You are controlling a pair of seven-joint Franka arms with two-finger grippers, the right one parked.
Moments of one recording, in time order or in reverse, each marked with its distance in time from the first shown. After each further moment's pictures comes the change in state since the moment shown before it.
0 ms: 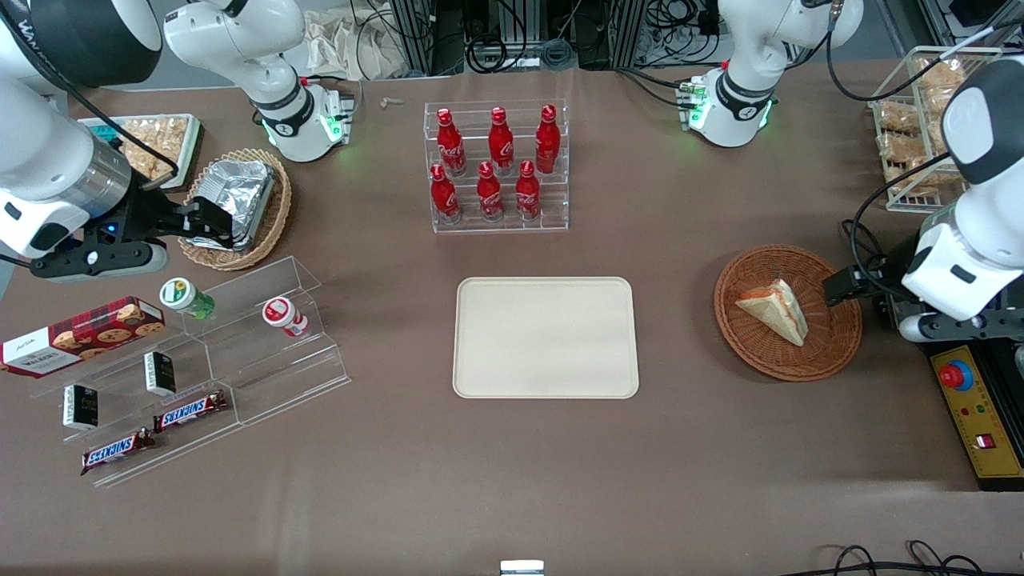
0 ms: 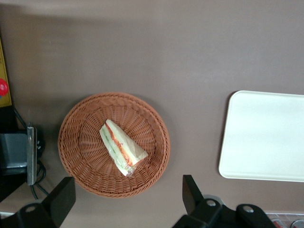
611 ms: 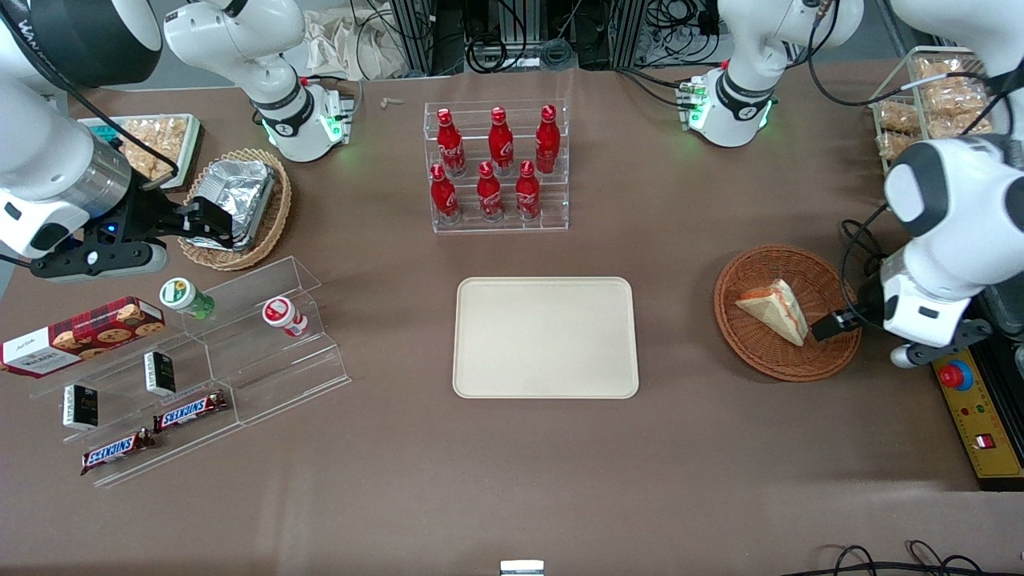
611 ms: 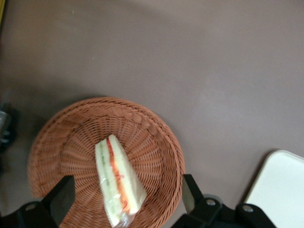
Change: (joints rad) arm 0.027 -0.032 0.002 -0.439 0.000 0.527 -0.299
